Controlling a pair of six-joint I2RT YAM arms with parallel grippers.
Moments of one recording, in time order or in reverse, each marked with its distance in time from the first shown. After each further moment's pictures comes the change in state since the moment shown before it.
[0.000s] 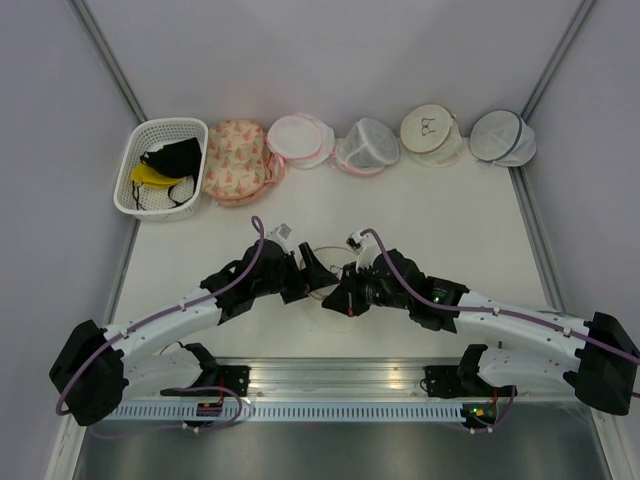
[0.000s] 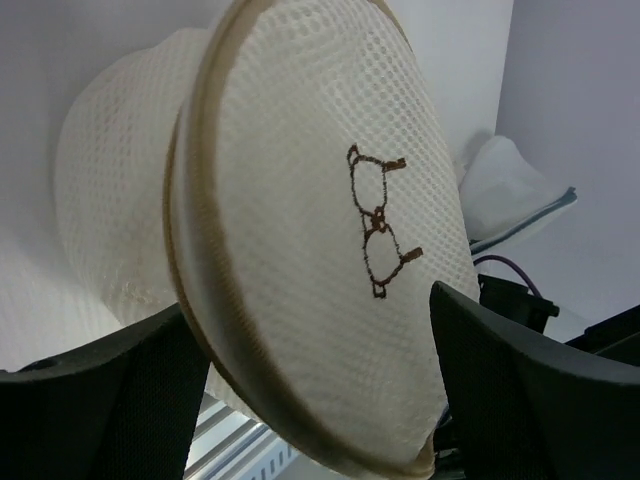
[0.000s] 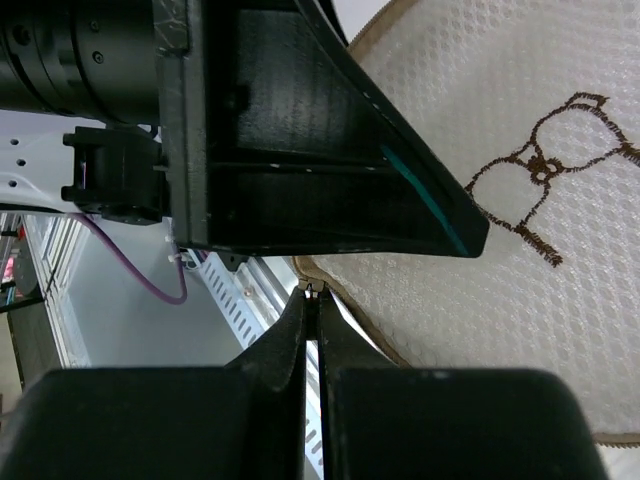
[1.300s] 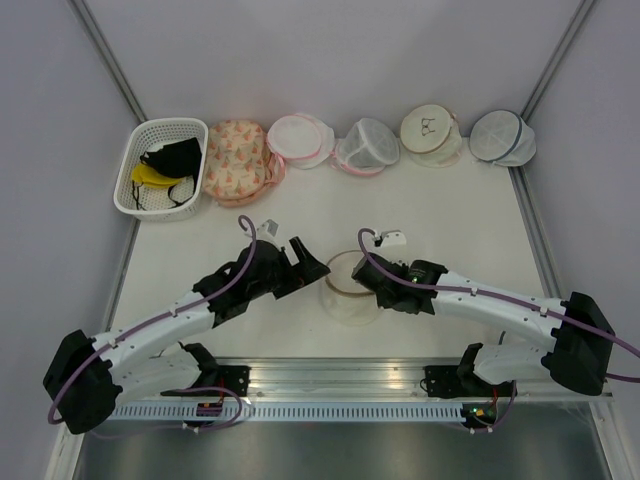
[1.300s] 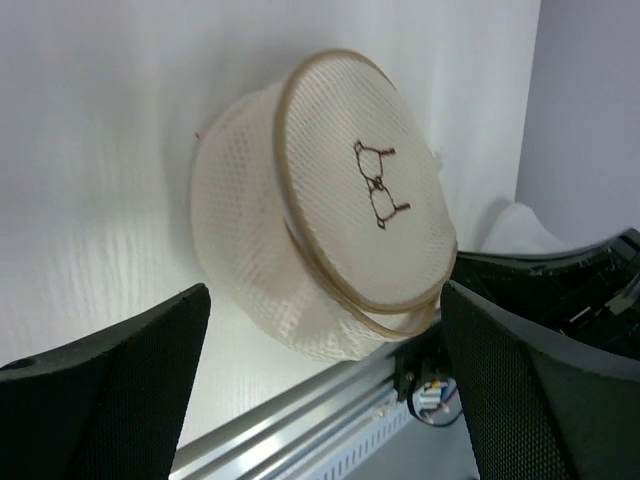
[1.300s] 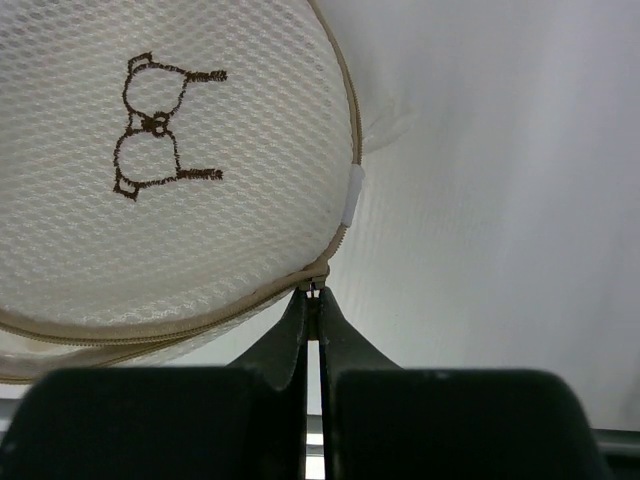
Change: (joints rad) left arm -0.010 -0.039 0.011 -0.029 -0.147 -0.007; right arm 0.000 0.187 0.223 -0.764 0.654 0.090
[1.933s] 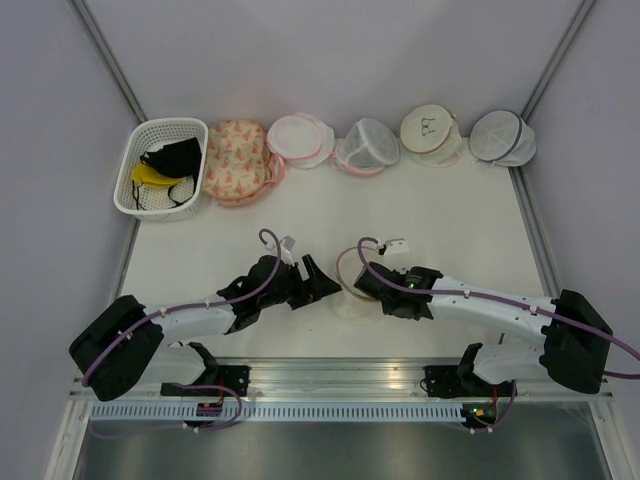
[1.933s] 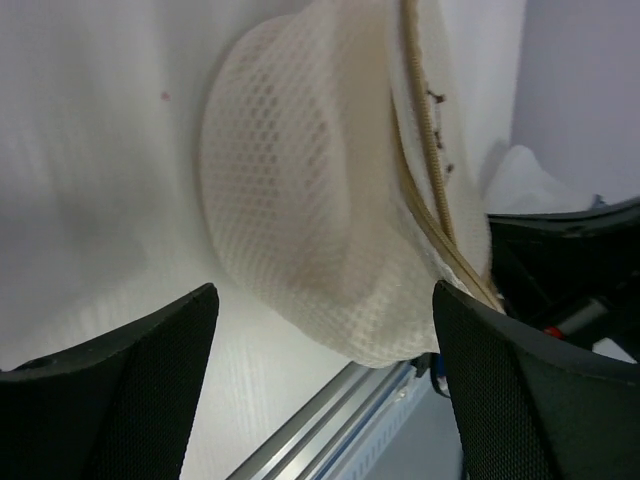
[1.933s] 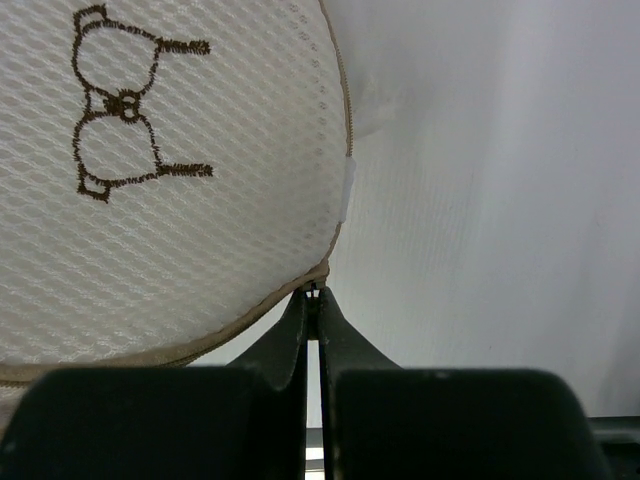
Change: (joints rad) left arm 0.000 0.224 -0.213 0.469 0.144 -0.001; right arm 0.000 0.014 -0.080 -0.002 0.047 0.025
